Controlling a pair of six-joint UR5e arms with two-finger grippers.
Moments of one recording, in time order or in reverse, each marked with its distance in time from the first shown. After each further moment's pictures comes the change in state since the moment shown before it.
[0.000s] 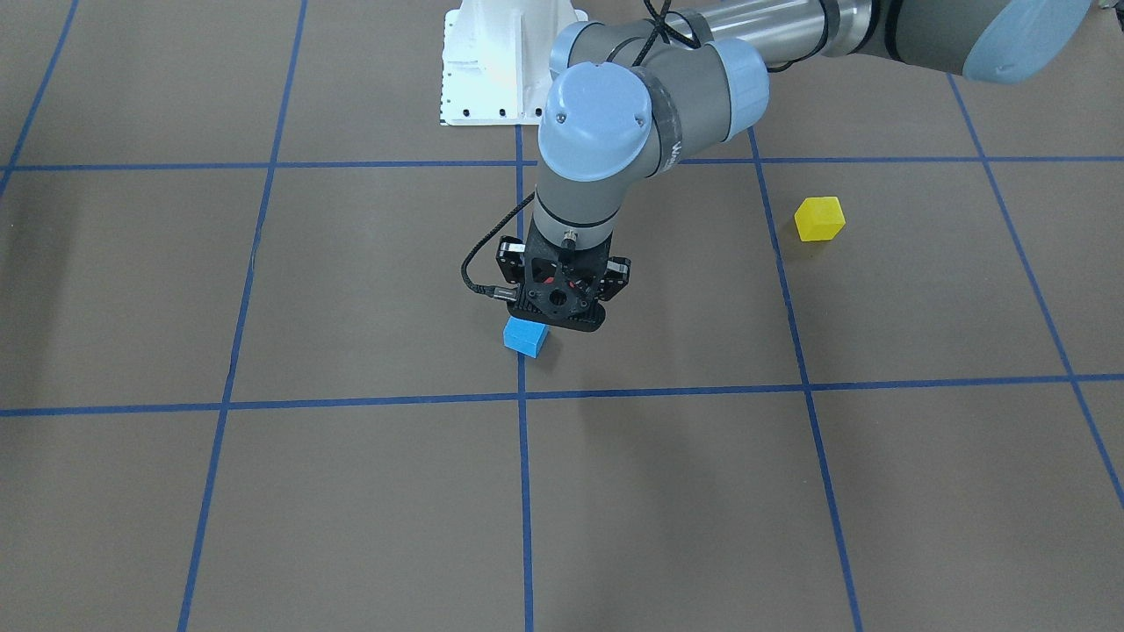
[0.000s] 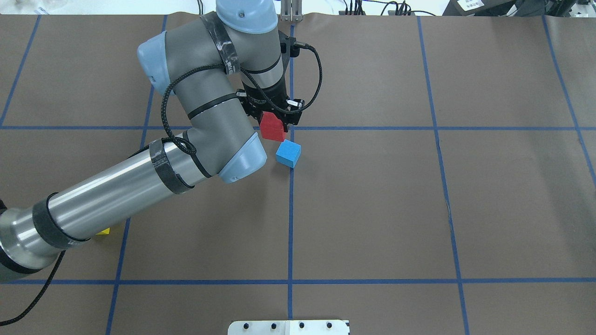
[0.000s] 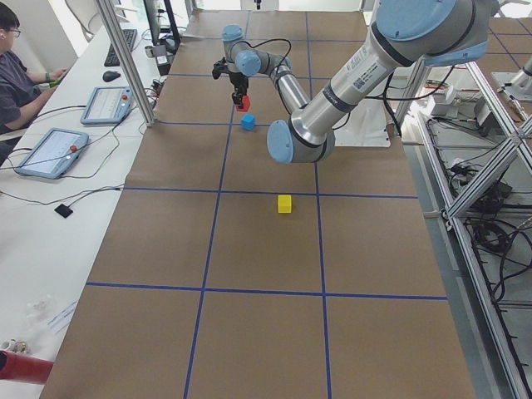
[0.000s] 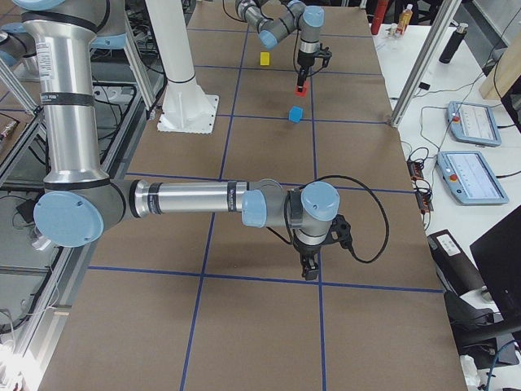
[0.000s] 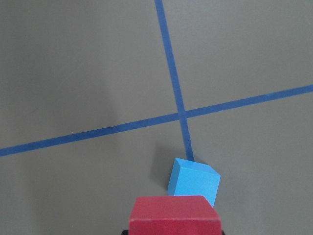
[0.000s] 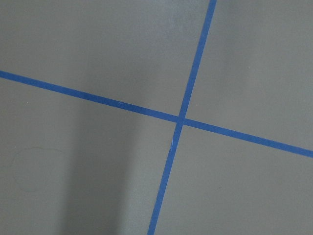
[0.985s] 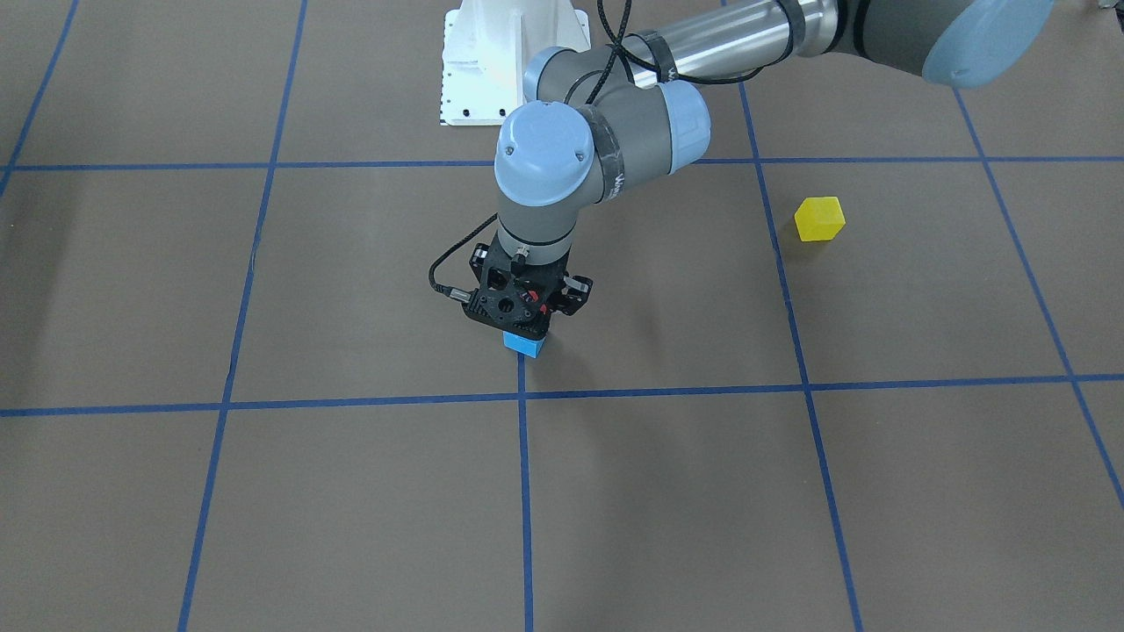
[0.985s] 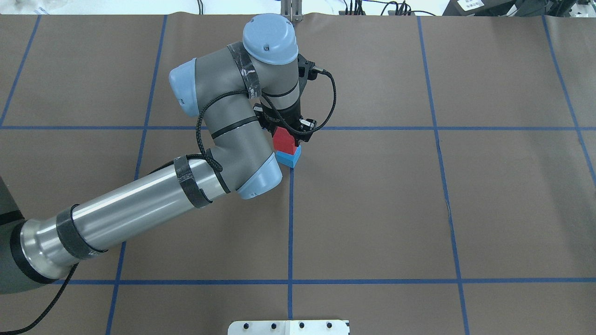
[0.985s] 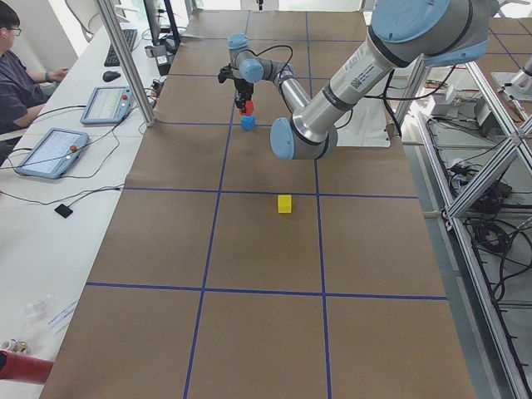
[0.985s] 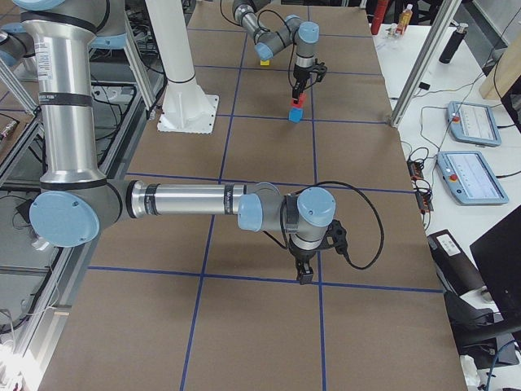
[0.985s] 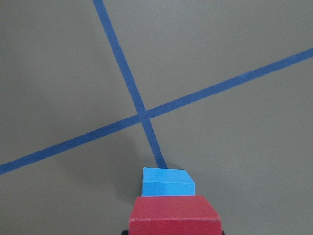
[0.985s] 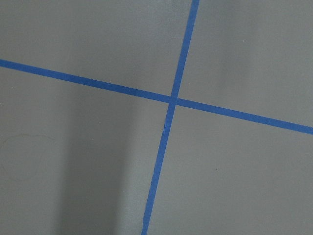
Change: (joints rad) left arm 0.055 -0.026 0.107 -0.095 0.049 0.047; right arm 0.000 -0.015 -0.001 -0.001 0.002 0.004
